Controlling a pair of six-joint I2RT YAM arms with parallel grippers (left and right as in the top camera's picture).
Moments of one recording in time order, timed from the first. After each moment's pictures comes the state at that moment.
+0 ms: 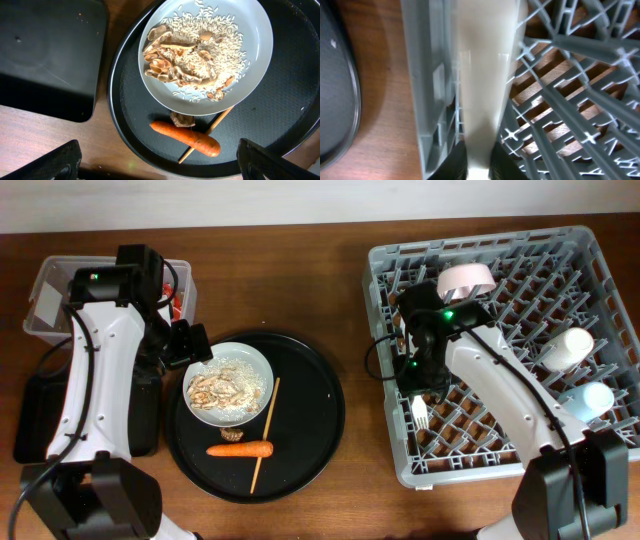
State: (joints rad) left arm 0.03 1.76 1.71 -1.50 -0.02 -0.28; right arm 0.31 1.69 1.34 -1.18 0.00 0.17
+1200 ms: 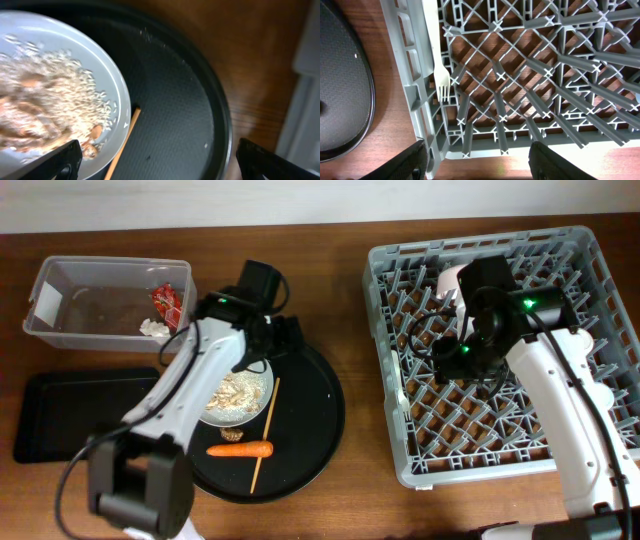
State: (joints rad) left arm -0.35 1.83 1.49 -0.95 0.04 -0.59; right arm 0.15 1.55 1.54 -1.44 0.00 0.18
